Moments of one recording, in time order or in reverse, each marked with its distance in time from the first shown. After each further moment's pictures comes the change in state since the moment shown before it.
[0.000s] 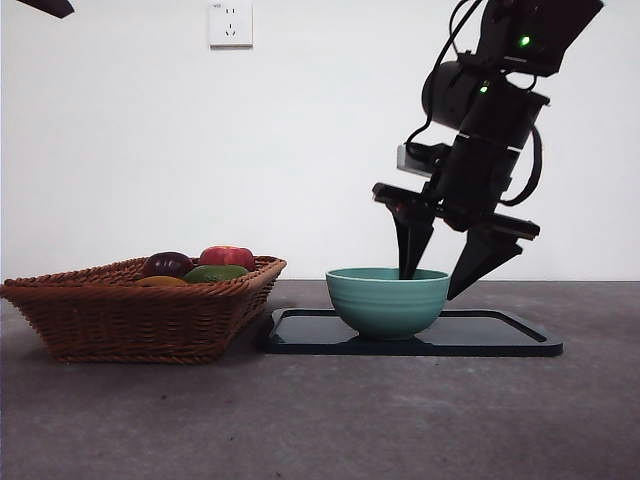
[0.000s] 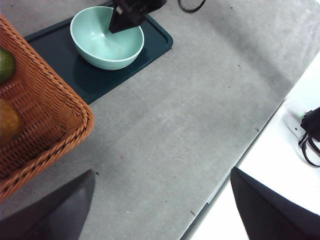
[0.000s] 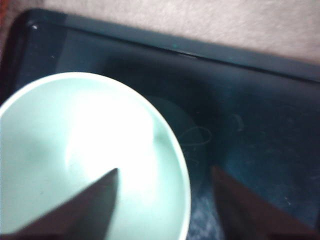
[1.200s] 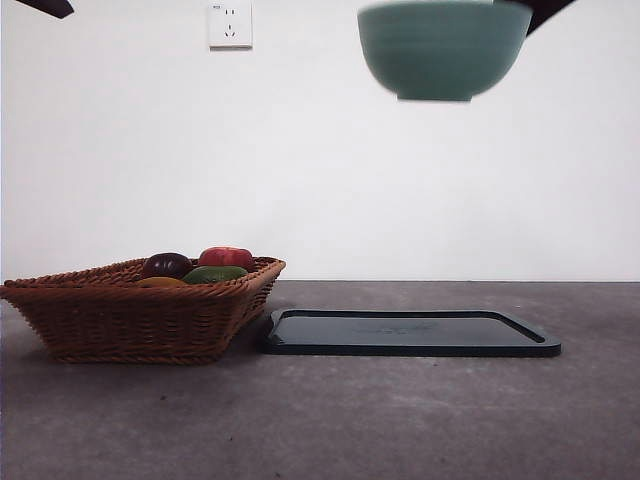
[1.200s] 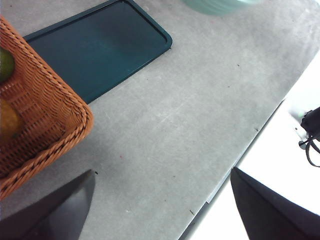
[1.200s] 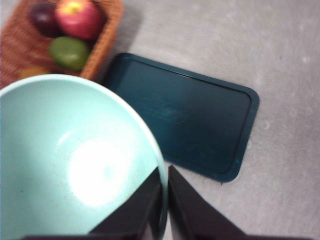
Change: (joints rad) left arm 0.000 0.000 0.000 -0.004 0.000 0.000; right arm 0.145 -0.674 -0.053 -0.349 0.142 -0.026
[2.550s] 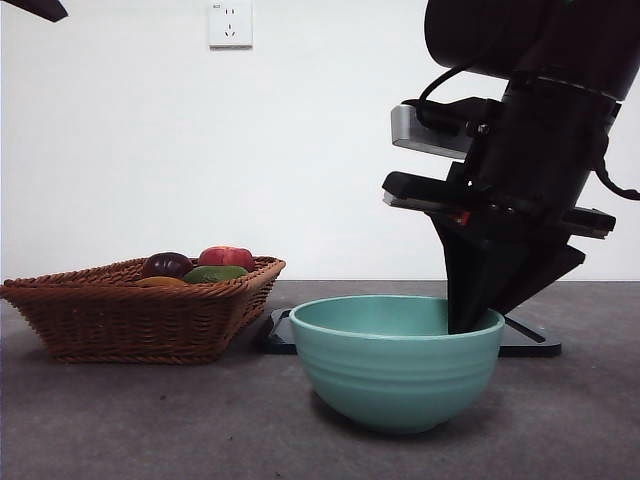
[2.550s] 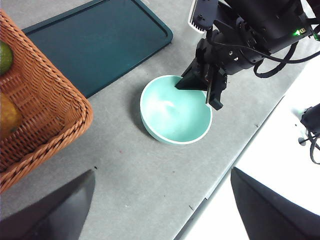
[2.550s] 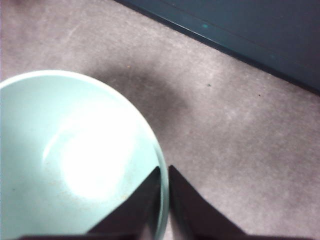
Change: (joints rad) left arm 0.000 0.000 0.000 -0.016 0.000 0.000; right arm 0.175 0.193 -0.527 0.443 0.001 0.098
